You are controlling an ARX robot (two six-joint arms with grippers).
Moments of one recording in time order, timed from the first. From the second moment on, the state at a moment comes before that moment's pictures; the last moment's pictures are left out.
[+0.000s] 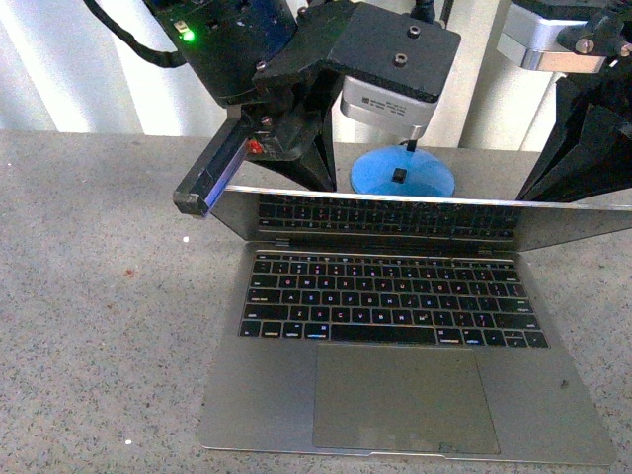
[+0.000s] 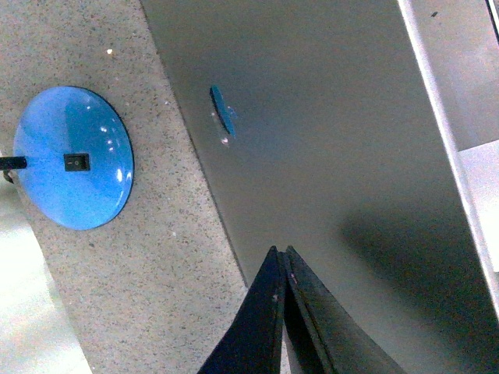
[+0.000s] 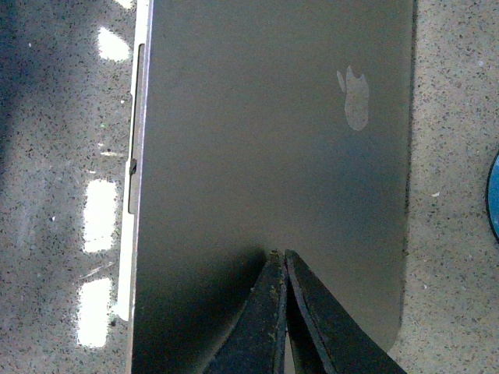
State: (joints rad) left arm -0.43 1.99 1.59 -0.72 0.30 1.56; right arm 0.07 2.04 1.61 -1.11 -0.55 -1.53
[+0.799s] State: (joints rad) left arm -0.46 1.98 1.48 -0.64 0.32 1.54; right arm 0.08 2.04 1.53 -1.05 -0.58 -1.52
